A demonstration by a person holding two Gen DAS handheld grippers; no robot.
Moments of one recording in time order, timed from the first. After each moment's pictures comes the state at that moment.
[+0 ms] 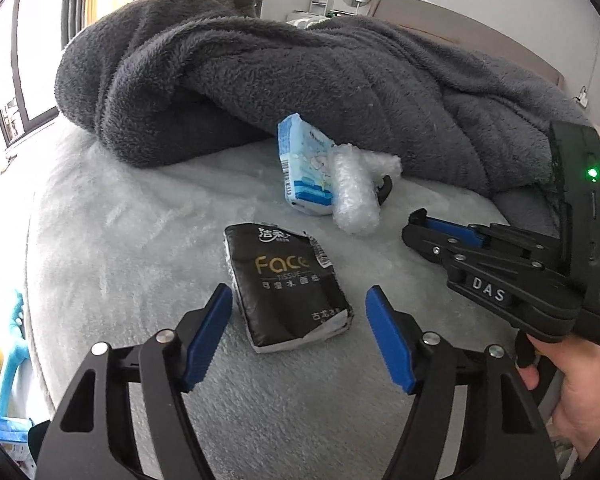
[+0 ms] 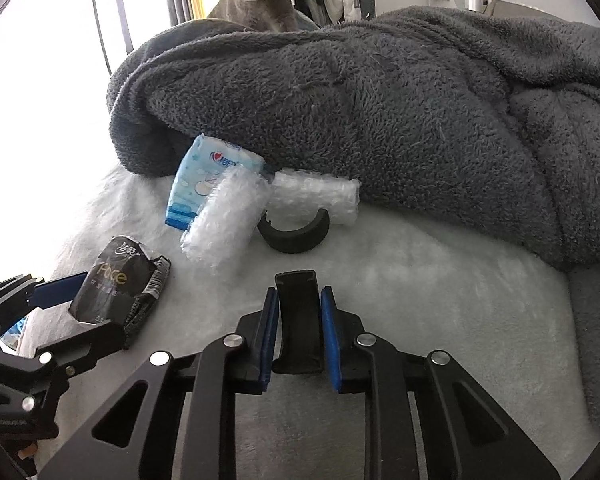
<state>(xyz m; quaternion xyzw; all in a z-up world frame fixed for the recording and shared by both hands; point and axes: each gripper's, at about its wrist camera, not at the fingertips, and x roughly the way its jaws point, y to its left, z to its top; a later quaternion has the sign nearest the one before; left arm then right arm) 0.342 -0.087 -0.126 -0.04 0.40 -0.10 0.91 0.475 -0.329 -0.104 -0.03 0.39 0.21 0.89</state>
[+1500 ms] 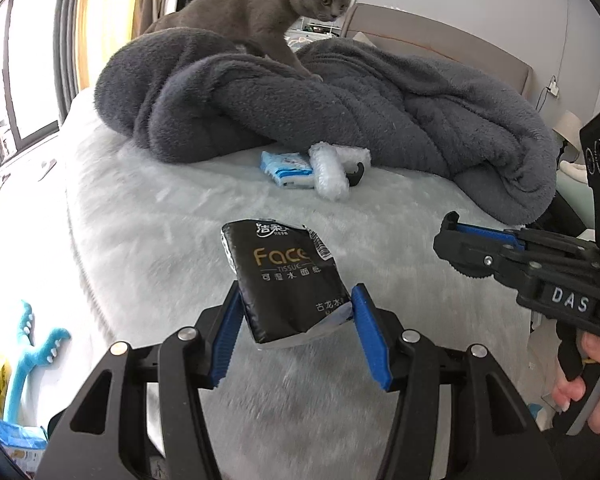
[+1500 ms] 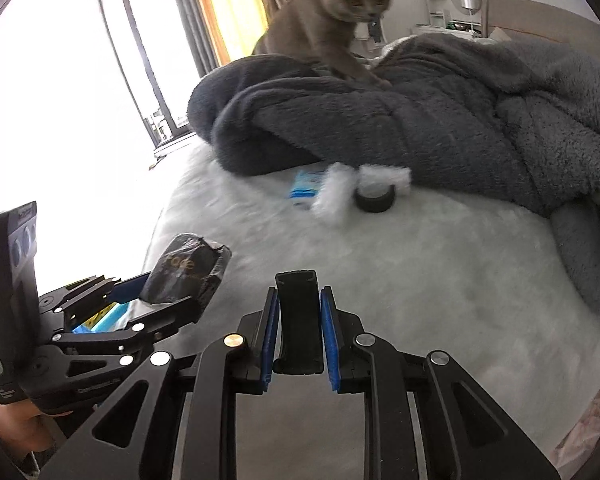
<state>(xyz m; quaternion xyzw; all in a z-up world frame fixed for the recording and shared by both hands) 0.258 -0.044 -0.101 -0.02 0.38 -0.14 0.92 0.332 -0.310 -0.040 0.02 0.39 0.24 0.89</state>
